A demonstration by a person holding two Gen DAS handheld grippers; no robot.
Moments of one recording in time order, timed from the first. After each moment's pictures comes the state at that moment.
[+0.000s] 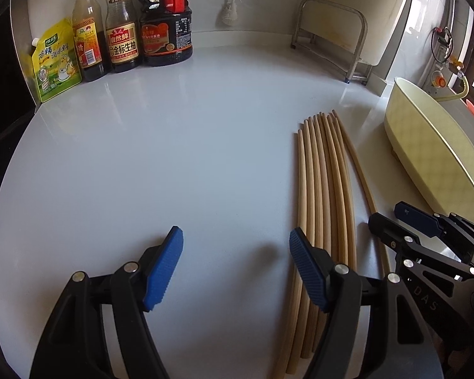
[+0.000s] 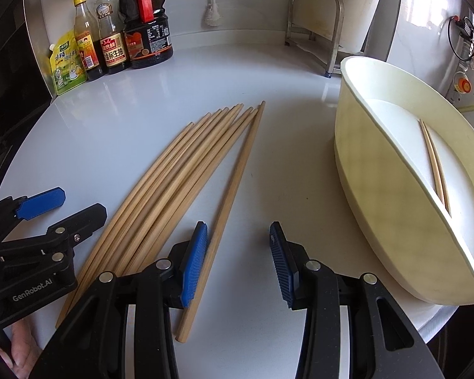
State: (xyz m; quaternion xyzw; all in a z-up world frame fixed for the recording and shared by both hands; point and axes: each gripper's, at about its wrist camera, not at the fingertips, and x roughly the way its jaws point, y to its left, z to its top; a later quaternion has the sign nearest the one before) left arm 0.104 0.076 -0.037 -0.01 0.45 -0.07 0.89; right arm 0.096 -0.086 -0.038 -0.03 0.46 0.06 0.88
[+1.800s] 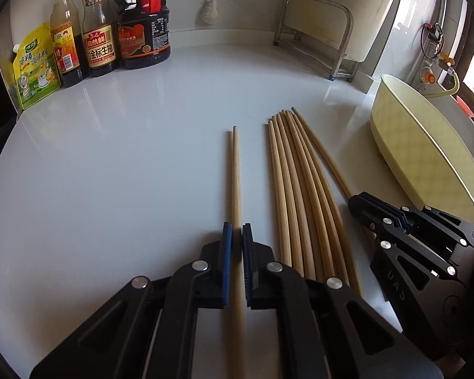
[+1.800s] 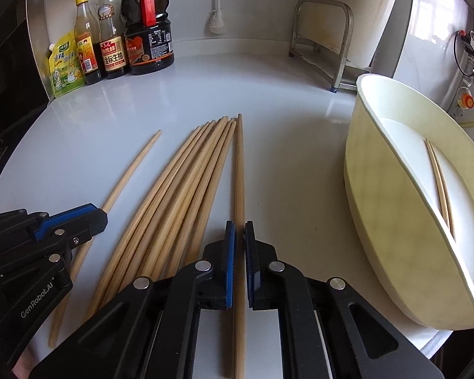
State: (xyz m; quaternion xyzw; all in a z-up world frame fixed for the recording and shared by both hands) left arm 0.118 0.059 -0.037 -0.01 0.46 -0.10 0.88; right arm 0.112 -0.077 -0.039 -0.04 0.44 0.06 0.89
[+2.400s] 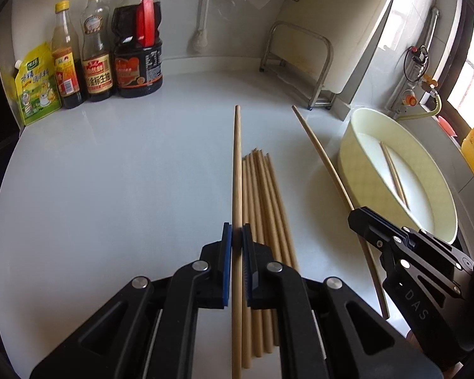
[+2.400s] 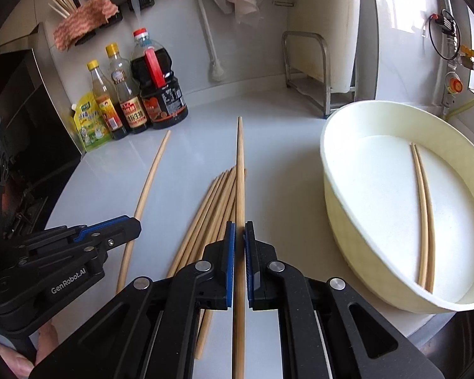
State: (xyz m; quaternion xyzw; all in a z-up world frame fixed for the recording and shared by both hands) left arm 0.112 0.046 0.027 -0.03 0.44 -0.12 0.89; right arm 0.079 -0.110 0.028 0.06 0.38 0.10 0.92
